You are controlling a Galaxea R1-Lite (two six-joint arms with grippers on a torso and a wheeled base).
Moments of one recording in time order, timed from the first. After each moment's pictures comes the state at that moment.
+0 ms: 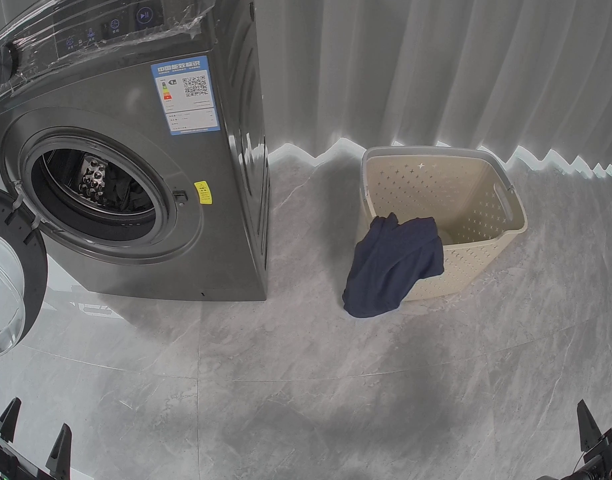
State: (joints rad) left arm 0.00 0.01 -0.02 0.00 0.00 -0.01; right arm -0.01 0.01 -0.02 0.00 0.00 0.01
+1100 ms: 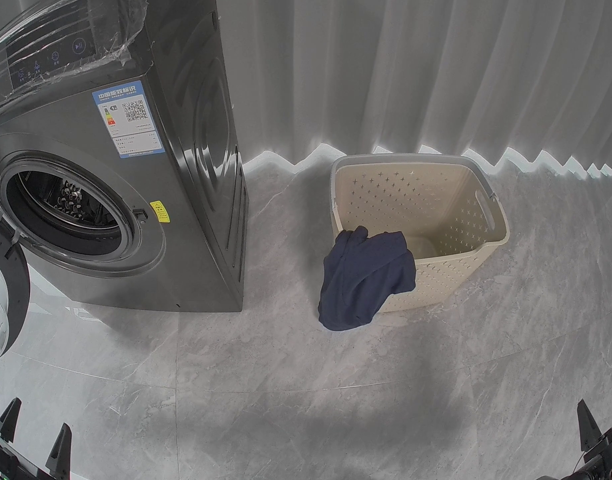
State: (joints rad) left arm 0.00 0.01 -0.02 0.00 0.00 -0.01; right arm -0.01 0.01 -0.02 0.00 0.01 0.01
